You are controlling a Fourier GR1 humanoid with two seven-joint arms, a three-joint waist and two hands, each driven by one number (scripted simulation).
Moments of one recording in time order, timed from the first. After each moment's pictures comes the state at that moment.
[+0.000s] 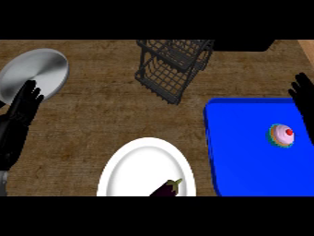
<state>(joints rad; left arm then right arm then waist) -0.06 0.62 -0.22 -1.64 0.41 0.29 -0.01 -0.17 -0.57 0.09 -1.41 -0.40 -0.18 0.06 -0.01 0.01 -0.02</state>
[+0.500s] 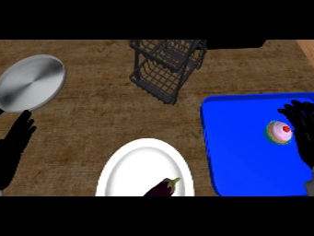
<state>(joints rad) 0.07 0.63 -0.21 -1.49 0.44 0.28 0.05 -0.07 -0.33 -0.13 -1.35 -0.82 0.13 -0.19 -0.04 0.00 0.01</state>
